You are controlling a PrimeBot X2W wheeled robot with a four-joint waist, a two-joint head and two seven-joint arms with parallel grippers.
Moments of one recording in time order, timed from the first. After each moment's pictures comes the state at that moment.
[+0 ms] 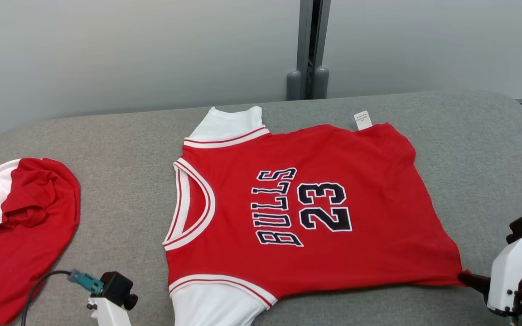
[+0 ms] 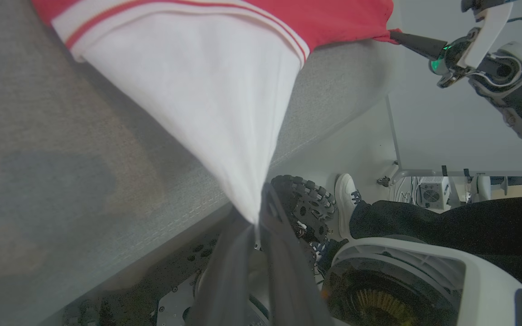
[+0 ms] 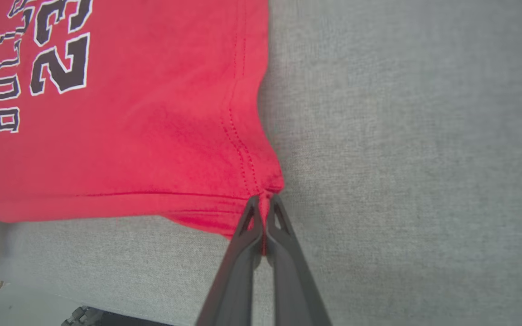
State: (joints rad) left arm -0.43 0.83 -1.22 0.02 -1.69 -0.13 0.38; right arm -0.52 -0.64 0.94 0.72 1.38 0.13 0.36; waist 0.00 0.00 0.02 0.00
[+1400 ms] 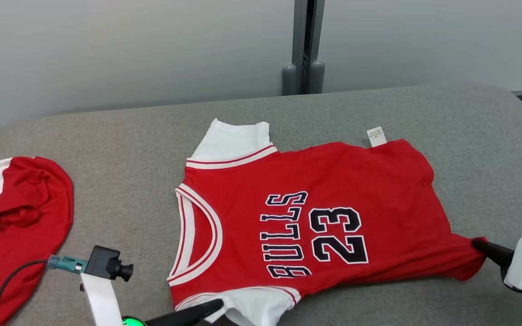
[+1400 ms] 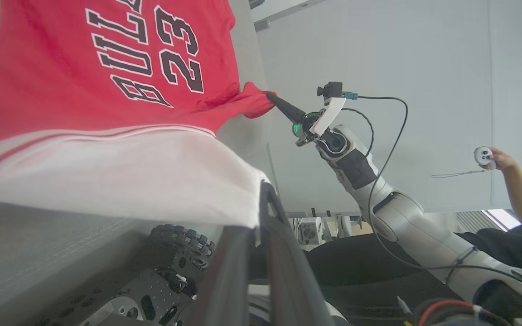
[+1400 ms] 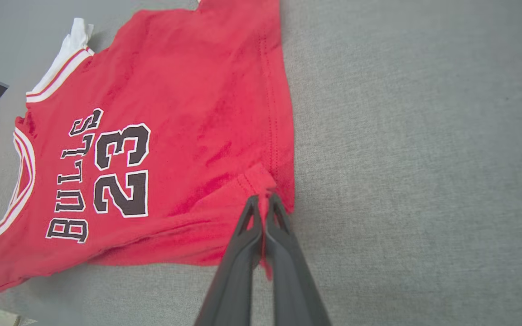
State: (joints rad) left arm -0.29 0.84 -0.95 -0.25 -1.98 -0.13 0.35; right arm -0.48 -0.72 0.84 0.57 1.42 0.13 0.27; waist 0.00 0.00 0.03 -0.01
